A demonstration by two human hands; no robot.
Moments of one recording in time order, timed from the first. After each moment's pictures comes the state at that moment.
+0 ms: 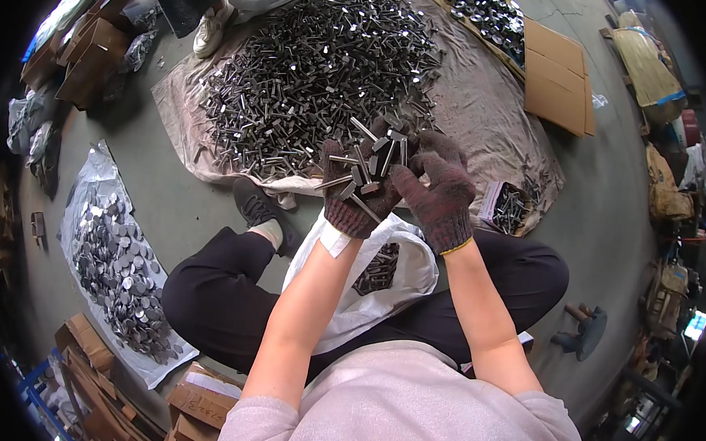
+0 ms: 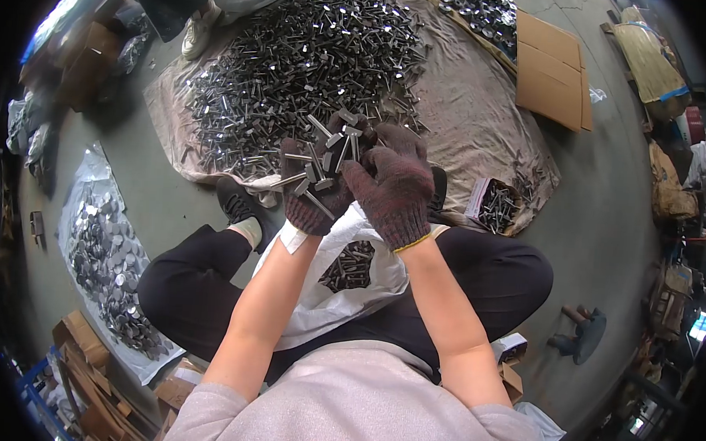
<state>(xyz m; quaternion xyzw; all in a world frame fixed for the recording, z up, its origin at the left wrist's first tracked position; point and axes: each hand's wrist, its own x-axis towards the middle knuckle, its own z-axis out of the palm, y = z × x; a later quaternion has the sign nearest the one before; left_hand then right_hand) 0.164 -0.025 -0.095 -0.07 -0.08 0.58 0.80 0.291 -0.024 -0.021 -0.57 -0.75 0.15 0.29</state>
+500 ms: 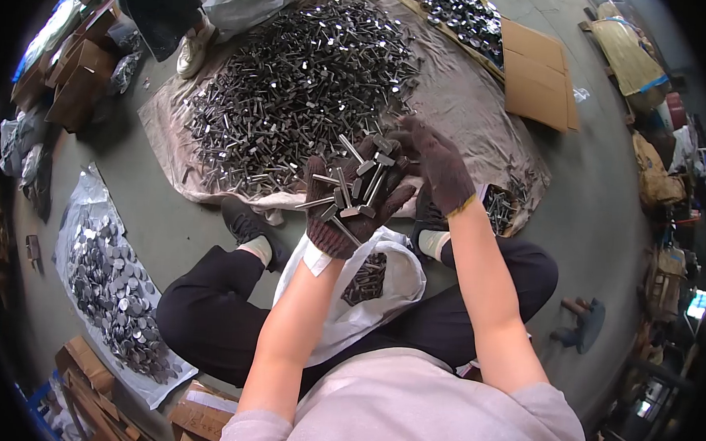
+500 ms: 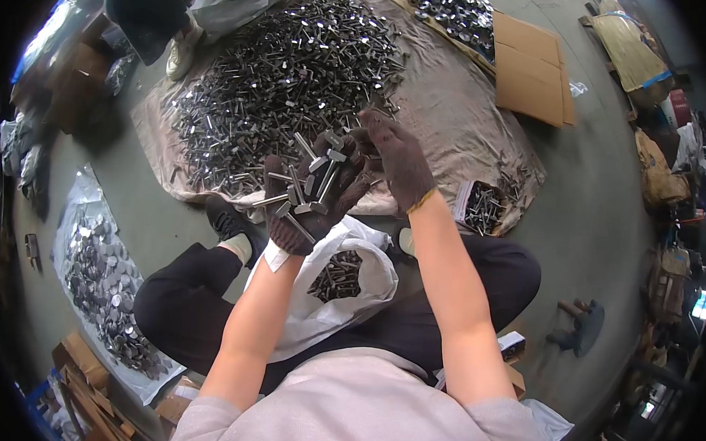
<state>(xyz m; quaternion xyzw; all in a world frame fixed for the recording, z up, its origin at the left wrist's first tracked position) 0.164 -0.034 -0.073 -0.08 -0.11 0.53 0.83 0.325 0.030 -0.028 -0.55 -0.35 0.66 0.38</state>
